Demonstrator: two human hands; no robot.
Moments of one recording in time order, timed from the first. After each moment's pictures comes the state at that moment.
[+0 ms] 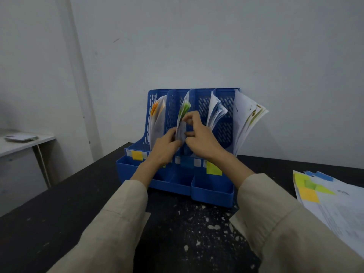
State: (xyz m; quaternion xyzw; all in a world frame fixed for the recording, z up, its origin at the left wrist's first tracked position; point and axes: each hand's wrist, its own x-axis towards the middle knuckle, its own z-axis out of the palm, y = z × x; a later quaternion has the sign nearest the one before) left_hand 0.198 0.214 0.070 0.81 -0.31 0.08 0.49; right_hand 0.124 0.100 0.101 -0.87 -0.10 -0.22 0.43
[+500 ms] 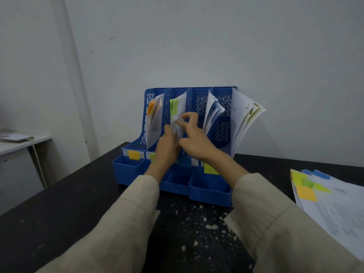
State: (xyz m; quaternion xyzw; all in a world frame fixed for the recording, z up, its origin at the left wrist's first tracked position) left_hand 0.208 0.186 0.062 0.84 -0.23 0.17 0.46; right_hand 0.131 0.104 0.098 -0.87 -0.09 -0.21 0.43
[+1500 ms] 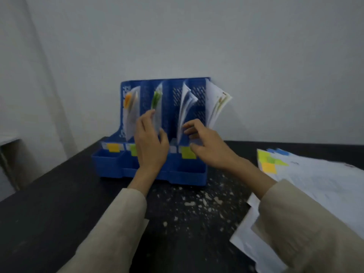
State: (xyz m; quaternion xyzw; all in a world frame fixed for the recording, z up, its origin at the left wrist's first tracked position) left_hand 0.150 0.187 0.049 0.74 -0.28 0.42 0.45; right_hand 0.042 0.058 0.080 -0.91 -0.09 -0.24 0.33
